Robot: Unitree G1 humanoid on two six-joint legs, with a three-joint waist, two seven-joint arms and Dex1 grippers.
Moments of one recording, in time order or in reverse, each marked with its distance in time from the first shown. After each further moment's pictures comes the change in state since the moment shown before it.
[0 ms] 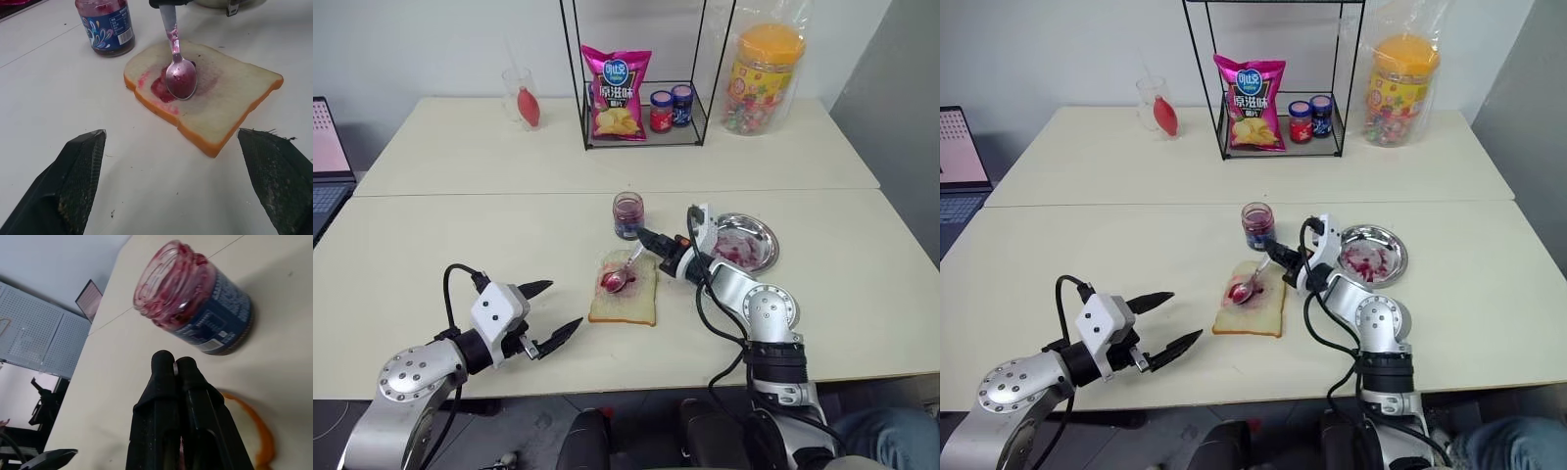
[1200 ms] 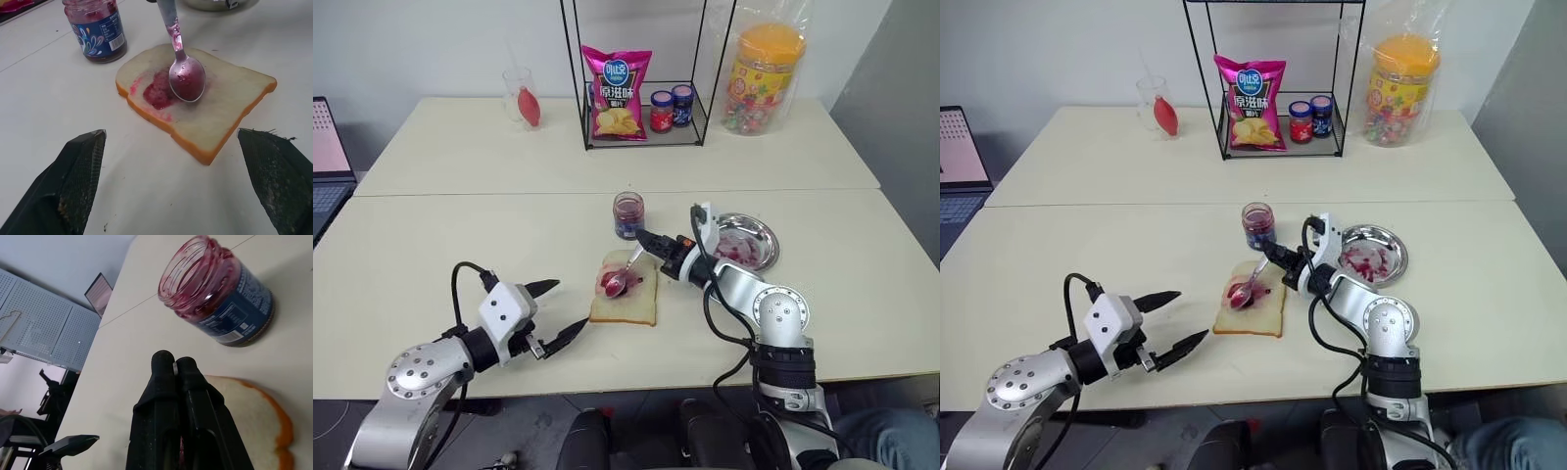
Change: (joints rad) left arm -0.019 0.000 -0.038 0.000 0.016 -0.011 0.000; right arm 0.014 -0.006 0.008 -0.087 0.088 0.072 -0.060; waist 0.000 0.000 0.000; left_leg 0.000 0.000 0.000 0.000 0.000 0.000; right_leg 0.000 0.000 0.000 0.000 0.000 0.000
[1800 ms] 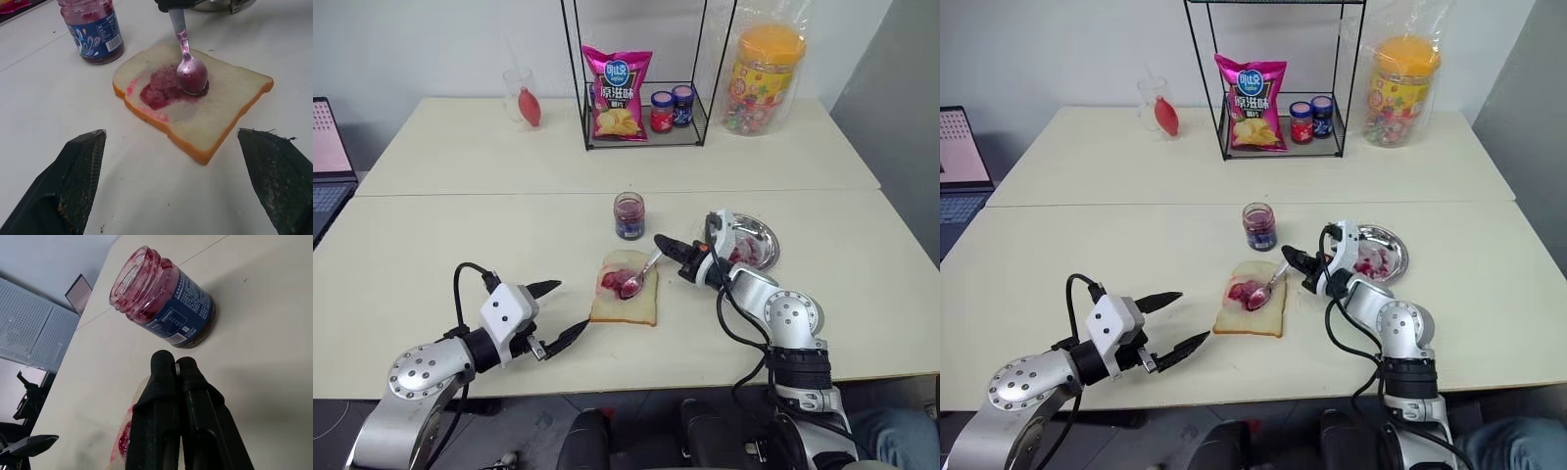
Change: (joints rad) left arm 0.001 0.000 -0.003 0.003 0.006 -0.020 -0.003; right arm 0.024 -0.121 -0.014 0.045 -0.039 -0.050 0.082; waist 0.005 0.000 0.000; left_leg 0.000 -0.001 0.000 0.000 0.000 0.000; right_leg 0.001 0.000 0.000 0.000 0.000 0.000
